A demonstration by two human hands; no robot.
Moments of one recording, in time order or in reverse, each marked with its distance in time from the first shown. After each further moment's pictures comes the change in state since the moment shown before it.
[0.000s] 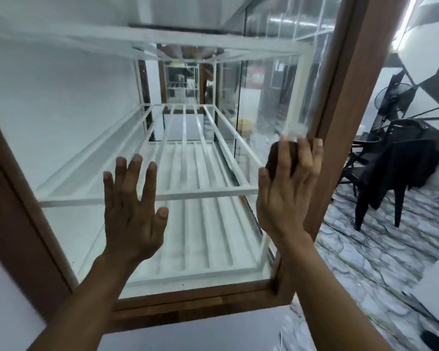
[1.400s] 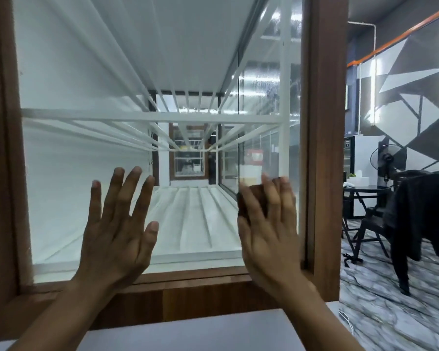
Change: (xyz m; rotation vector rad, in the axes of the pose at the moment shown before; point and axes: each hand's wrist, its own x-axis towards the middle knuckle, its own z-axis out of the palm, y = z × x) left_hand -0.197 0.007 0.067 0.250 0.070 0.109; right_hand -0.243 0.040 0.060 0.038 -0.030 -0.247
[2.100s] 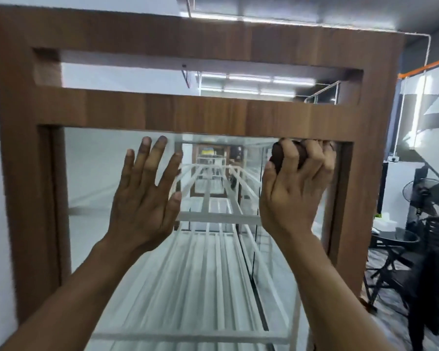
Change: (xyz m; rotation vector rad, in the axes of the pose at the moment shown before) left_hand 0.459 -0.143 -0.090 0.017 0.045 -0.049; right_hand 0.522 0.023 -0.099 0.032 0.287 0.195
